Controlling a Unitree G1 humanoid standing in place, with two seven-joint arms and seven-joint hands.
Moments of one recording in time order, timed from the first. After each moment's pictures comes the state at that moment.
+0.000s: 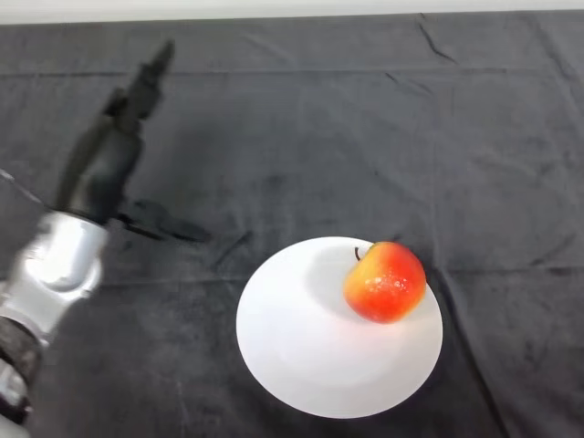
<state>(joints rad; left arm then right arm) -0.77 0.58 -0.44 1.11 -0.02 -0.84 0.38 -0.82 -0.49 -1.83 1.31 1.66 0.65 0.51</state>
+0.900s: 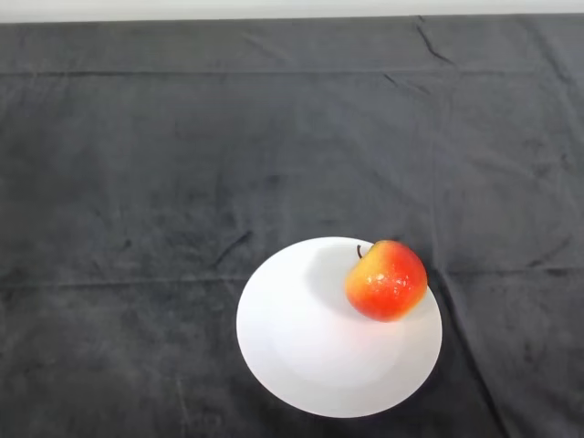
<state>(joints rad) -0.67 0.77 -0.11 1.16 -0.15 -0.88 0.55 -0.82 -0.49 -1.83 1.31 1.66 0.65 0.51</state>
